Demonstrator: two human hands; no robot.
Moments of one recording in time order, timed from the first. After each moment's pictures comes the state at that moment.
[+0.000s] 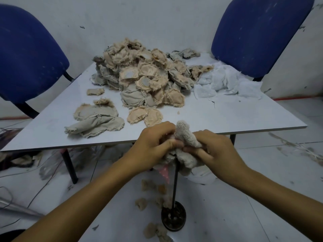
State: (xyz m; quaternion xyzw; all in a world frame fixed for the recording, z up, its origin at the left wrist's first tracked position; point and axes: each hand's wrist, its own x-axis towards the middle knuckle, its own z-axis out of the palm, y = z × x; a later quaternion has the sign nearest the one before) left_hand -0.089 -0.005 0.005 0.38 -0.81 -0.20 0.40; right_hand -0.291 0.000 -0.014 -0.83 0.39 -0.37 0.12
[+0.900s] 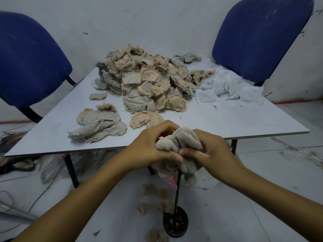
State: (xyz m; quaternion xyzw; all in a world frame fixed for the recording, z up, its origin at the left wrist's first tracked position) left_hand -0.067 -0.015 0.011 0.37 -0.78 -0.38 0.34; right_hand -0.276 -0.006 -0.008 -0.80 0.36 -0.41 0.25
